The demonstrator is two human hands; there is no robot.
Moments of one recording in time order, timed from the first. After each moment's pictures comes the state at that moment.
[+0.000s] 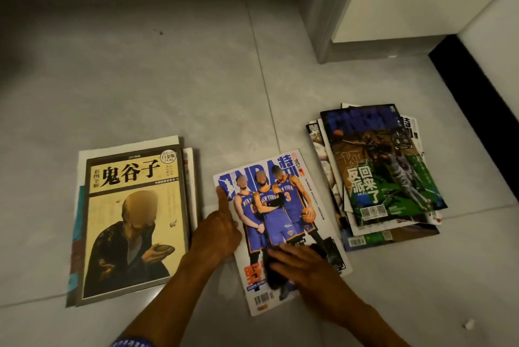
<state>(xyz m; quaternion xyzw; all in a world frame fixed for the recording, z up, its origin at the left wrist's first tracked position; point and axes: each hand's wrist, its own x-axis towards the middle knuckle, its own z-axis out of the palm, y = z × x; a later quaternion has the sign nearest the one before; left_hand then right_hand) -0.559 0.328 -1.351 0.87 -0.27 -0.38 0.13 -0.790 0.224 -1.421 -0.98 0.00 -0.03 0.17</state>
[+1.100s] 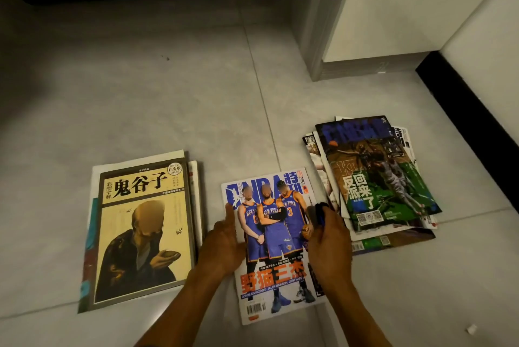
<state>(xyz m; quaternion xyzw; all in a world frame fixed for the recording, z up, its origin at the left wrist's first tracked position) -0.572 0.336 -1.369 0.86 -0.29 -0.38 0.16 -0.740 0.214 -1.364 -0.74 0.58 -0.09 0.34</state>
